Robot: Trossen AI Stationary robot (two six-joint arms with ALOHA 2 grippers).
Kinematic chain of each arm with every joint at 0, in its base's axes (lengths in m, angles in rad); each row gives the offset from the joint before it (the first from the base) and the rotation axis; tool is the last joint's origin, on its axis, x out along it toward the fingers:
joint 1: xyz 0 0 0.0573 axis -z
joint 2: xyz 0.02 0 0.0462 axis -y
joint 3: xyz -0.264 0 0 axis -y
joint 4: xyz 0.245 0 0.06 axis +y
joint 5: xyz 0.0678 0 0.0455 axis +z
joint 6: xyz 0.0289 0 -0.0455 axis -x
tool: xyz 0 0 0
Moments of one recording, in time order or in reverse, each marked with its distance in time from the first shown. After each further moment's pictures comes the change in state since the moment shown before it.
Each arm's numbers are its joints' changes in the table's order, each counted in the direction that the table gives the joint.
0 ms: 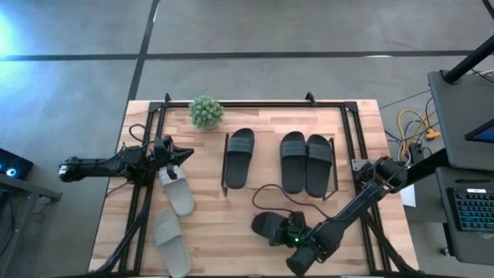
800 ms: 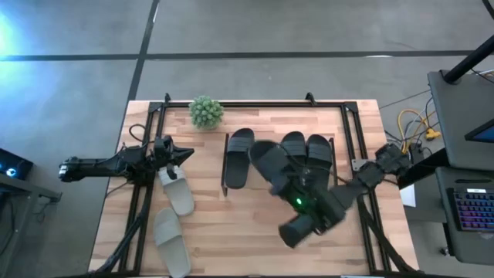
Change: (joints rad) left arm 0.000 0.000 0.000 0.000 0.000 0.000; right arm 0.187 0.121 0.417 0.514 -0.667 -0.052
